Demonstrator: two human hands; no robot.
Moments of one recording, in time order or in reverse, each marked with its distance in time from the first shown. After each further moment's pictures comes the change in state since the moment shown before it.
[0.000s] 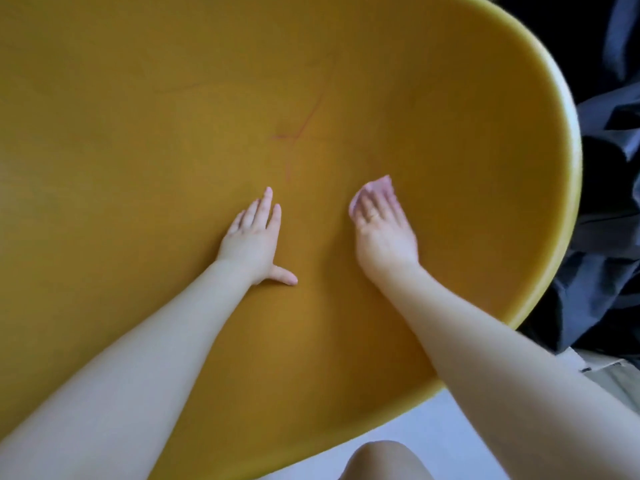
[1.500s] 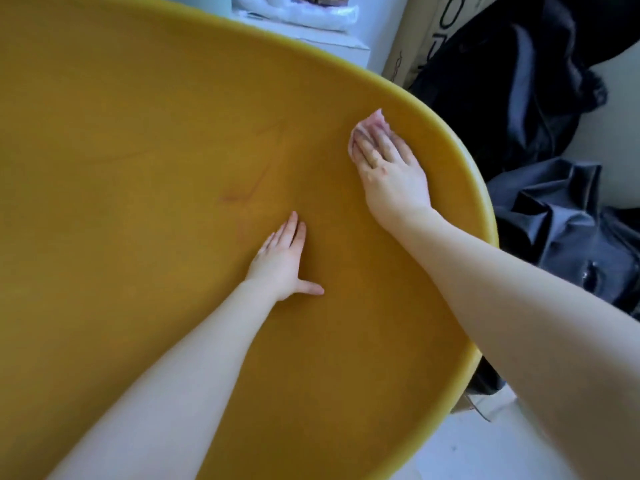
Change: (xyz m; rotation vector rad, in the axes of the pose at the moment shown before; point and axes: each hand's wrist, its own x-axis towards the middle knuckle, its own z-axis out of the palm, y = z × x) left_hand 0.071 0.064 -0.043 -0.311 0.090 0.263; right_hand 0.089 0.099 -0.096 -0.160 0.174 0.030
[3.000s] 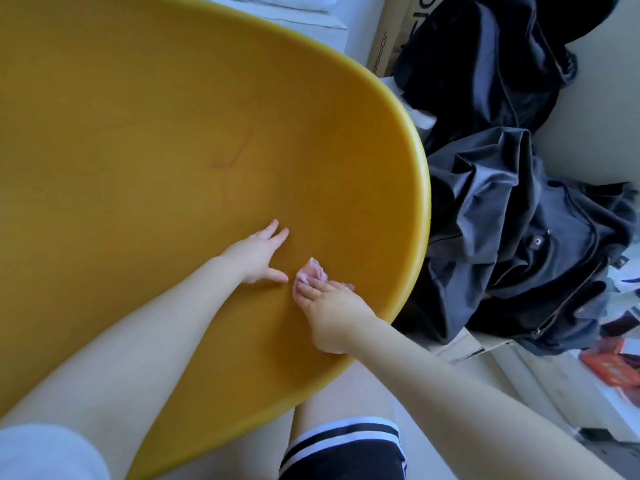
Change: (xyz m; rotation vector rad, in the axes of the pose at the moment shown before) left_hand -0.049 0.029 0.004 0.073 -0.316 -0.069; right_hand -0.188 -0.062 0.016 0.213 -0.600 -0.389
